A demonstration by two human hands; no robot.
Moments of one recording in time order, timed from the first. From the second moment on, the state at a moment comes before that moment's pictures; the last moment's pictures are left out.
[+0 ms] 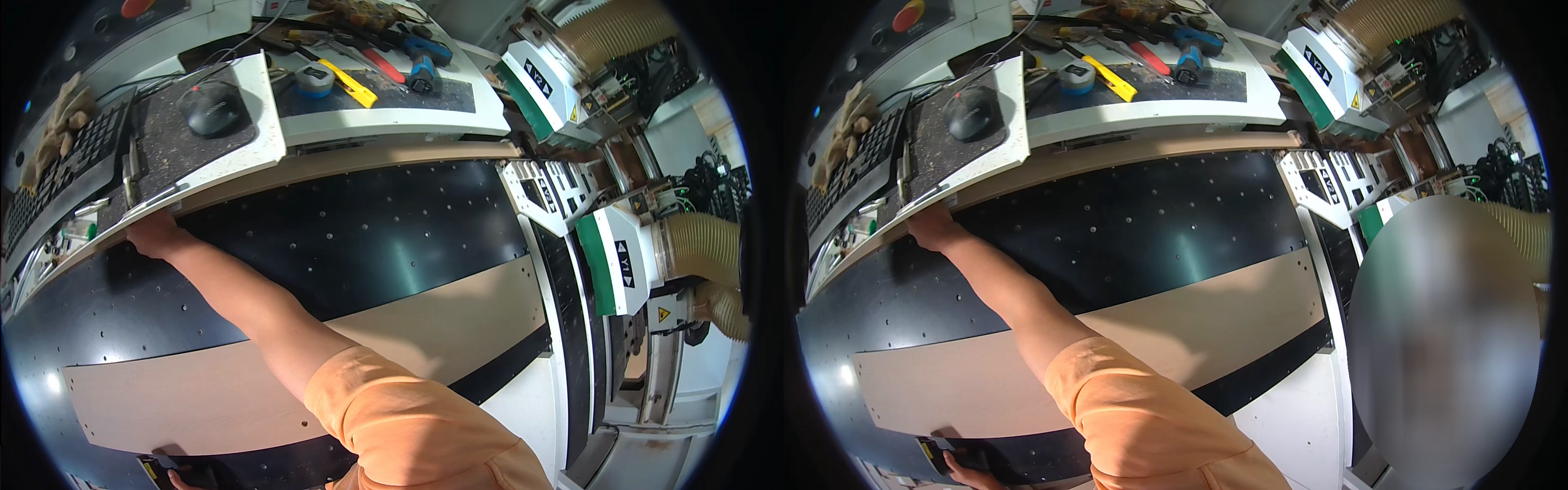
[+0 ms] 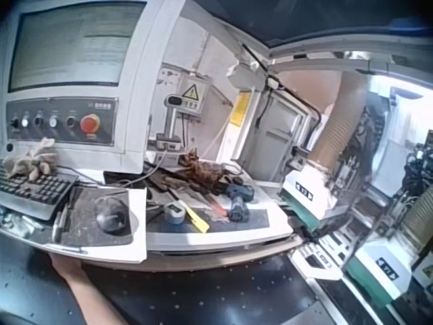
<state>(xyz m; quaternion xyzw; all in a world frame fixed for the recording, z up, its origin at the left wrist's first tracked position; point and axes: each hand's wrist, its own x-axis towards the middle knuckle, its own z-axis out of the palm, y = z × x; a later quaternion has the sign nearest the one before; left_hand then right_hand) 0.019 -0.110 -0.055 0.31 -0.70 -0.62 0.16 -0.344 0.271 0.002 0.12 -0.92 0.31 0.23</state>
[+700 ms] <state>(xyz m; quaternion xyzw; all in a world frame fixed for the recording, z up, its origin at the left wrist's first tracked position) 0.060 -0.091 -0.017 0.28 -0.70 -0.63 0.16 -0.291 0.294 0.029 0.16 -0.92 0.25 0.26</state>
